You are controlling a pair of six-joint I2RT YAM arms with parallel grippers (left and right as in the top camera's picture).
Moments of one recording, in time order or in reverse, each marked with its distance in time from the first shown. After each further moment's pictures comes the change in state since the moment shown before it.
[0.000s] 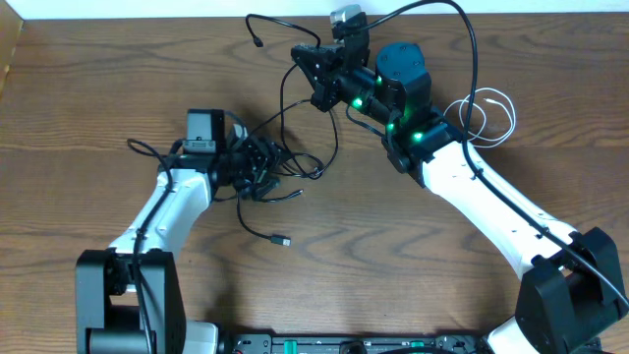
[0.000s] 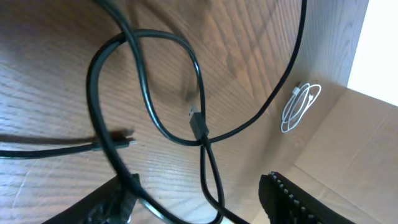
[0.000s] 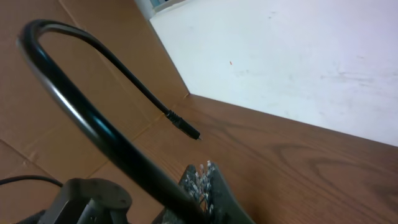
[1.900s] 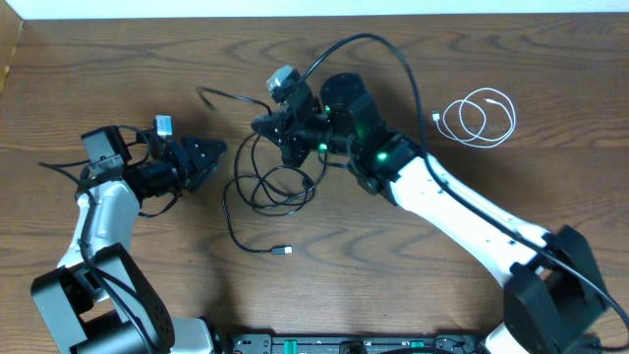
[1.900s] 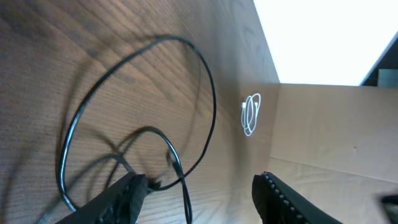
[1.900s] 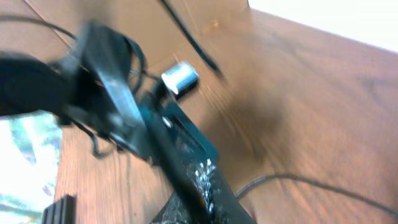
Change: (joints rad) left arm 0.476 0.000 -0.004 -0.042 0.375 0.596; right arm 0.154 0.032 0.000 -0.233 -0.146 -0.190
